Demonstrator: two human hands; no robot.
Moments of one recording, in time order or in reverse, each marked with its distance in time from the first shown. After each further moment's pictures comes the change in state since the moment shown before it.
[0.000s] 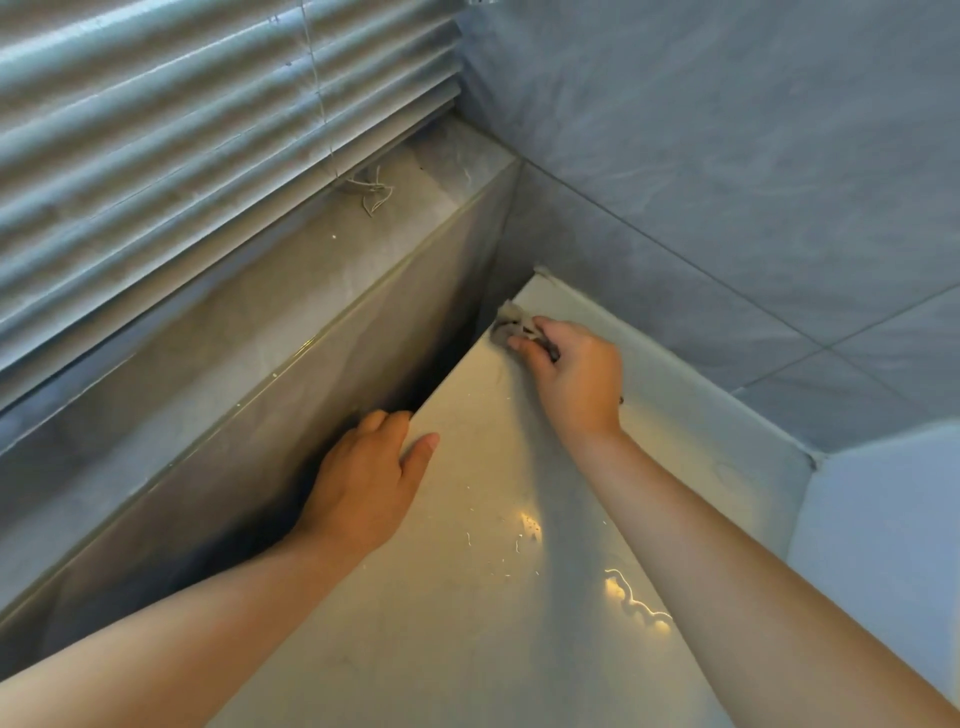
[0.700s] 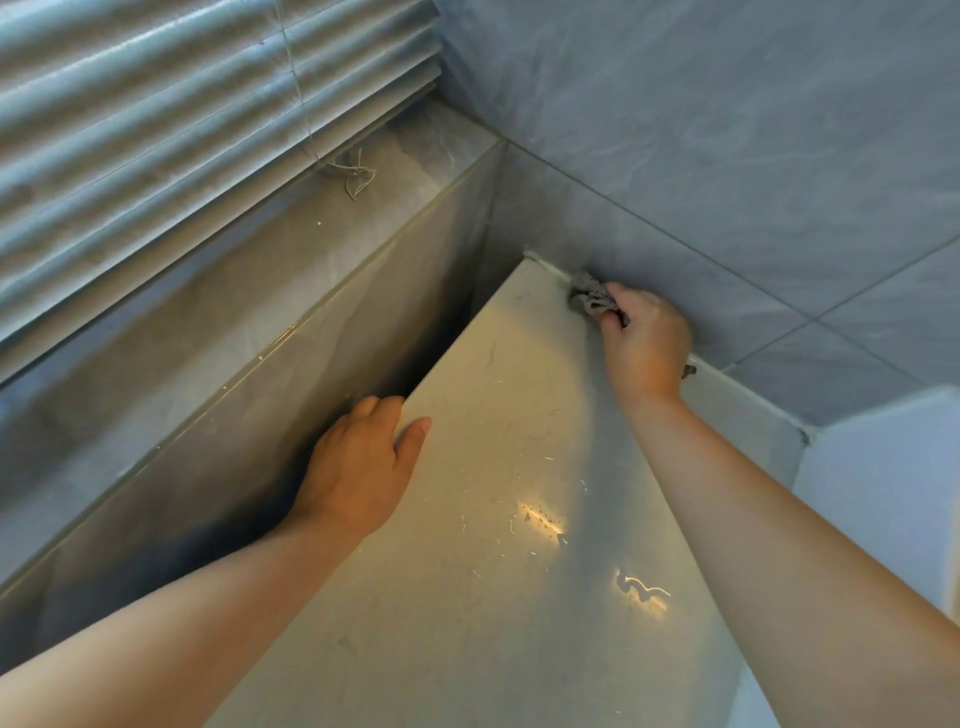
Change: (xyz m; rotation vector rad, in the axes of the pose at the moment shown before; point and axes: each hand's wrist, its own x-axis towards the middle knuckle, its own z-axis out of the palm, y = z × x) left_hand -0.001 0.002 0.001 0.057 0.030 0.011; right_hand 0.018 0.064 -0.031 -0.245 0.186 0.102
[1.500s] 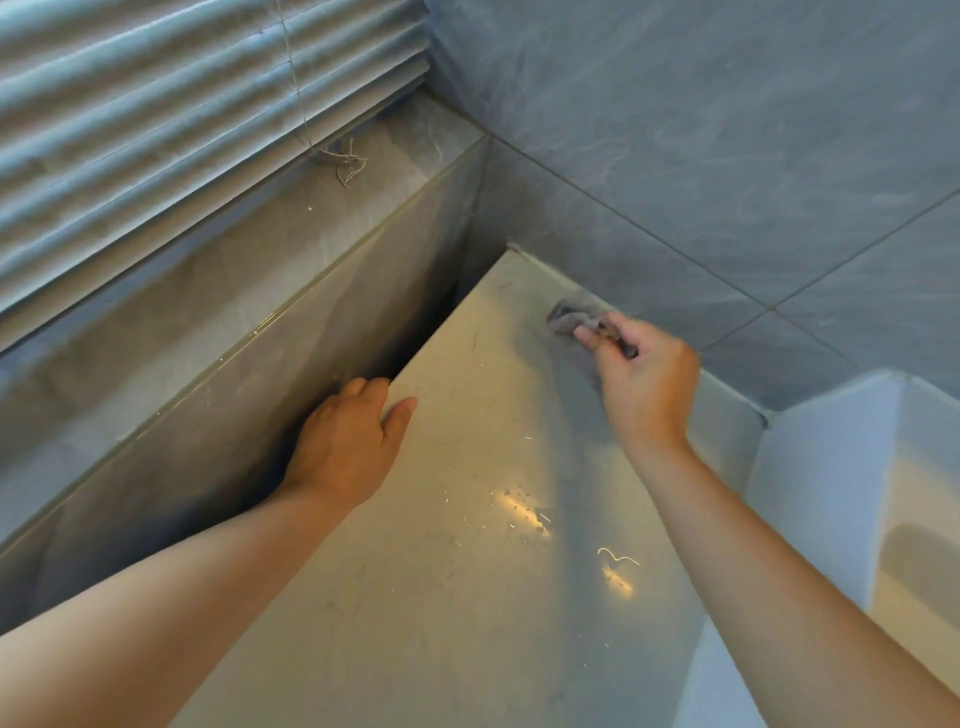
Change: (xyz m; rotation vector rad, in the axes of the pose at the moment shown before) left_hand -0.003 0.002 -0.003 0.012 0.019 0.020; right_hand -0.052 -0.031 -0.061 0.331 -0.010 0.174
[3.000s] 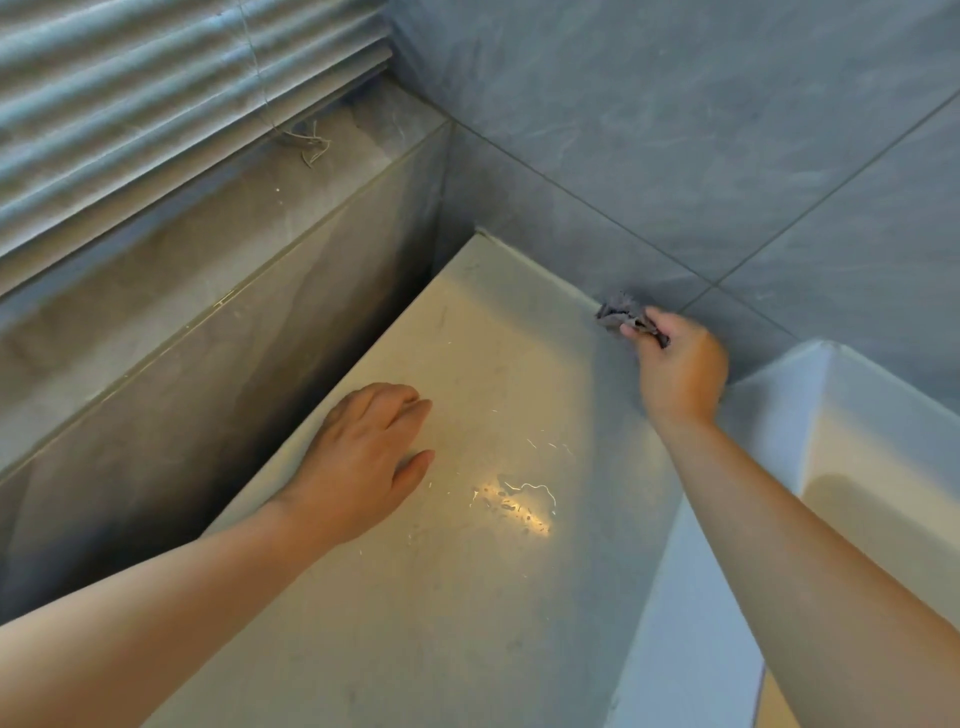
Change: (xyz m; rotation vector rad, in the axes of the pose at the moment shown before) left_hand -0.044 0.022 0.002 0.123 -0.069 0.458; right_hand 0.011 0.045 -0.056 -0.226 0.041 0.128
